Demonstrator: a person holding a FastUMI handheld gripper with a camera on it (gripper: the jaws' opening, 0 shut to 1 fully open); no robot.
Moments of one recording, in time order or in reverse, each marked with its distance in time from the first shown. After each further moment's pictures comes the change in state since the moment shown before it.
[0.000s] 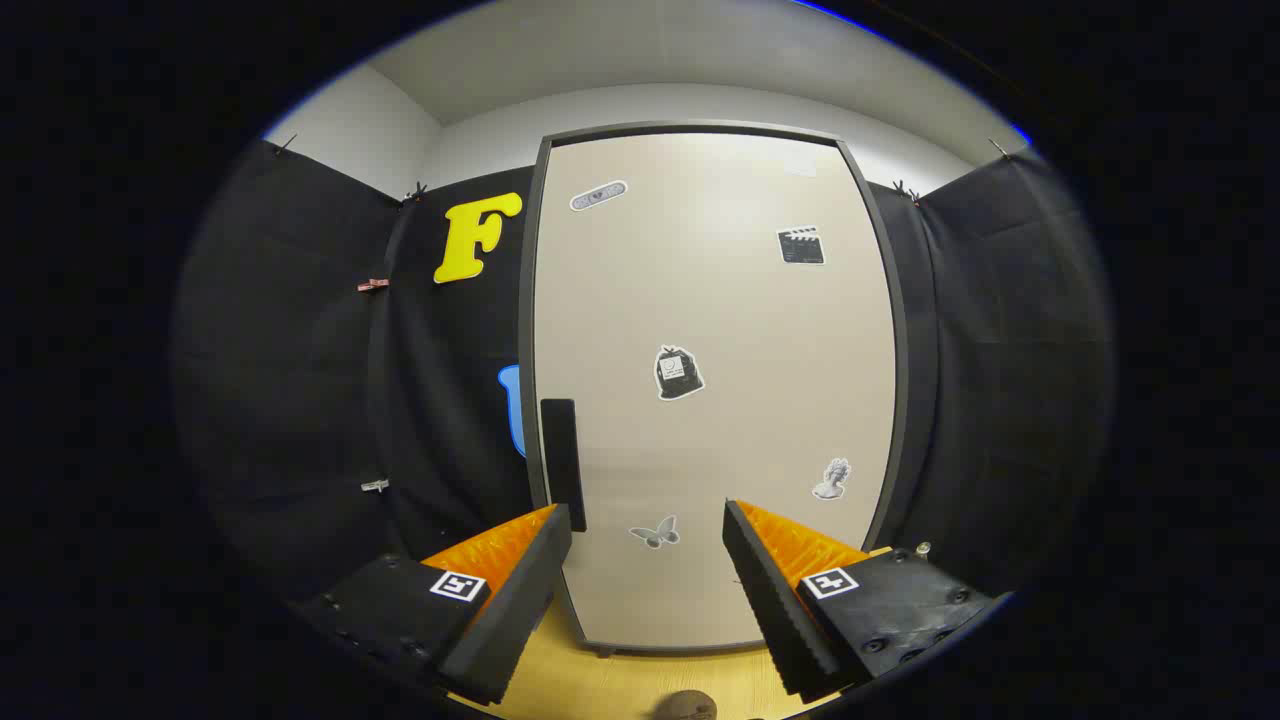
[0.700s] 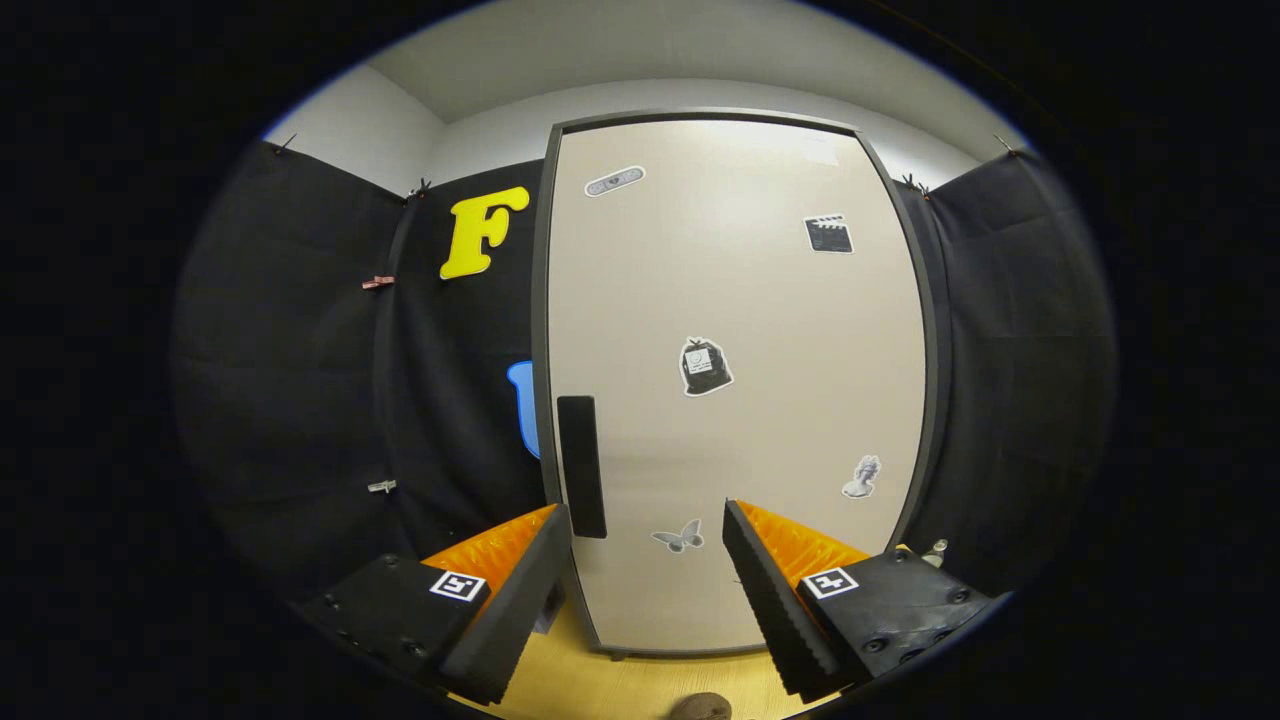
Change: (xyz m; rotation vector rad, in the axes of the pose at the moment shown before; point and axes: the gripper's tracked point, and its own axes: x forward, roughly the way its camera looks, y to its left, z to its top) arm 0.020 0.020 -0.004 0.008 0.014 0.025
